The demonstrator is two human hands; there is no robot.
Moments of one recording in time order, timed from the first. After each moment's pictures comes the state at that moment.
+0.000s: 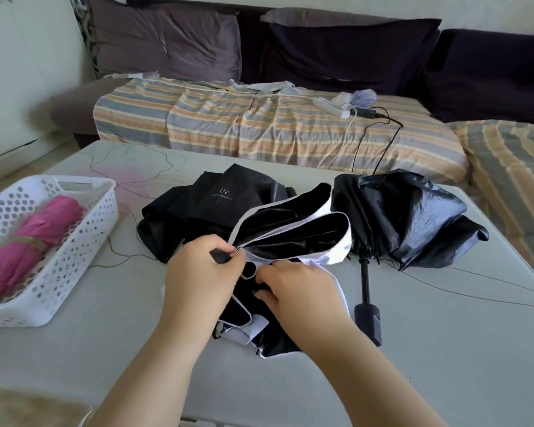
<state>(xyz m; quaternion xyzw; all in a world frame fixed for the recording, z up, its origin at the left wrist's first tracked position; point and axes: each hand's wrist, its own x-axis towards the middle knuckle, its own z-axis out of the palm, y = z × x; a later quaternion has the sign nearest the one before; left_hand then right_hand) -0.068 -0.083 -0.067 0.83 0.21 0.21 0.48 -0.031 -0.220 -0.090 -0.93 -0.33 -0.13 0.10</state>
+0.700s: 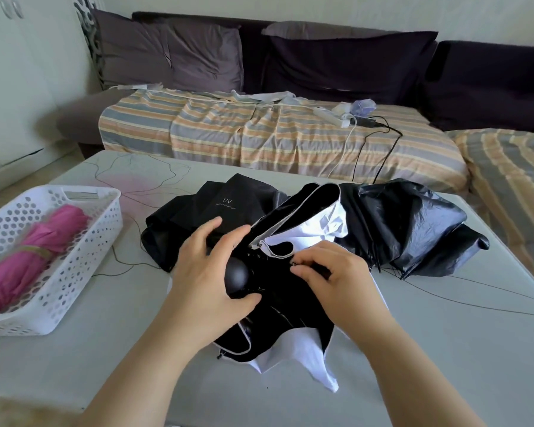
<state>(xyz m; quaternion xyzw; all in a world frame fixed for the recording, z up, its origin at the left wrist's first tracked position) -0.076 -0.065 -0.077 0.92 0.00 0.18 0.35 -0.014 -0.257 -0.074 -0.87 -0.25 -0.10 0.41</state>
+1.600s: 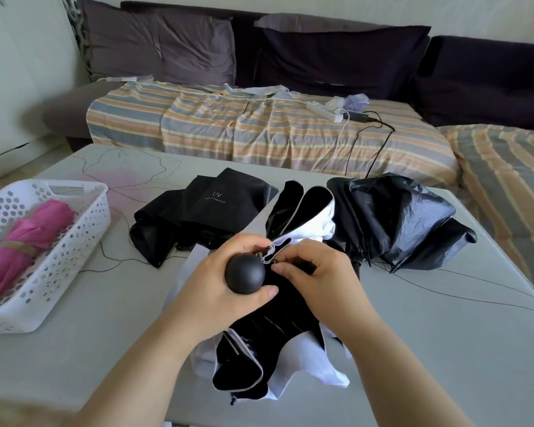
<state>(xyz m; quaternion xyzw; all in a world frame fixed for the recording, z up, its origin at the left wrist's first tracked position) -0.068 -0.083 -0.071 0.82 -0.09 0.11 0.55 -0.020 -0.249 -0.065 -0.83 -0.23 -0.03 0.51</state>
